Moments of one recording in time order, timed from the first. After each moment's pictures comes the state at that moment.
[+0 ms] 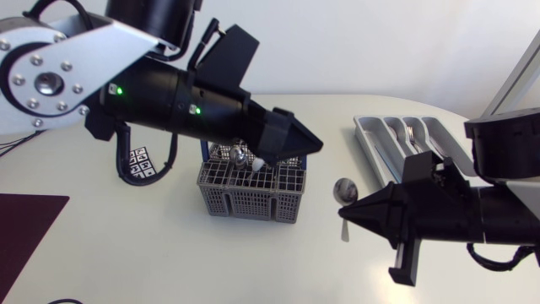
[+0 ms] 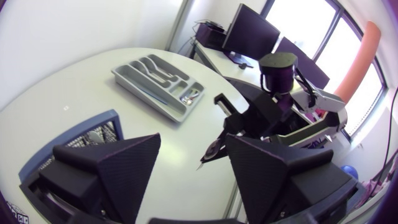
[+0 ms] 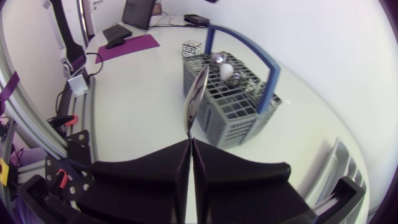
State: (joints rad) left arm -0.71 1.41 1.23 -0.41 0.53 -0.07; right arm 0.37 0.87 0.61 -0.48 -0.51 -0.48
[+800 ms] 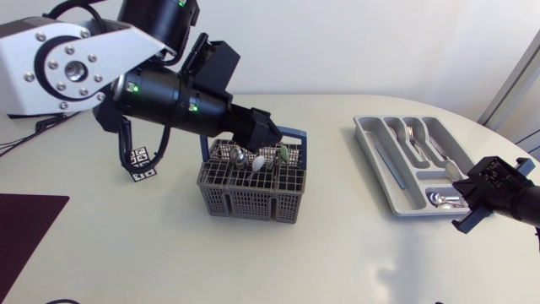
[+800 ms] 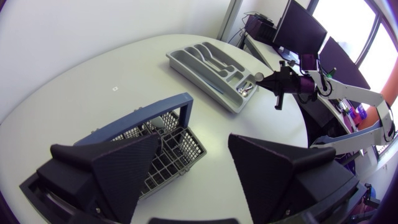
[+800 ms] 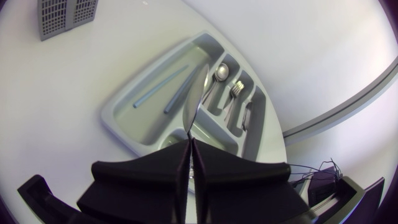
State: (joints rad) left arm -0.61 1.47 1.25 -0.49 0.31 -0.02; right arm -0.48 1.22 0.51 -0.03 -0.33 -1.07
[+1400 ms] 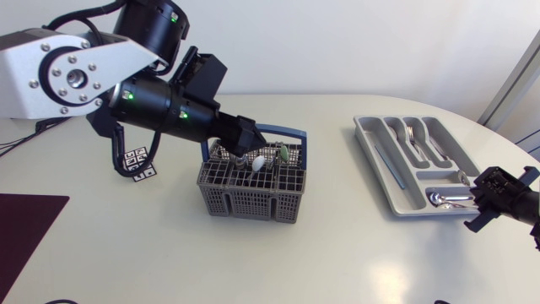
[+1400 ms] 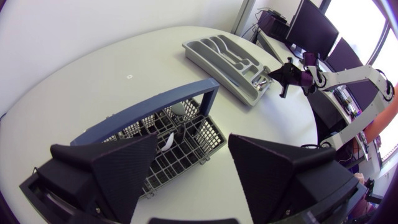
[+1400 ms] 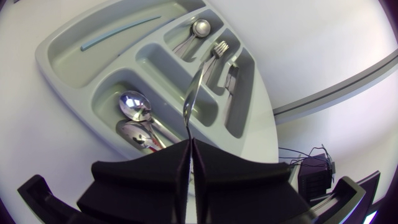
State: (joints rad) left arm -0.56 1.47 1.21 -0.51 0.29 0.00; right arm -0.64 1.60 0.59 0.28 -0.30 -1.20
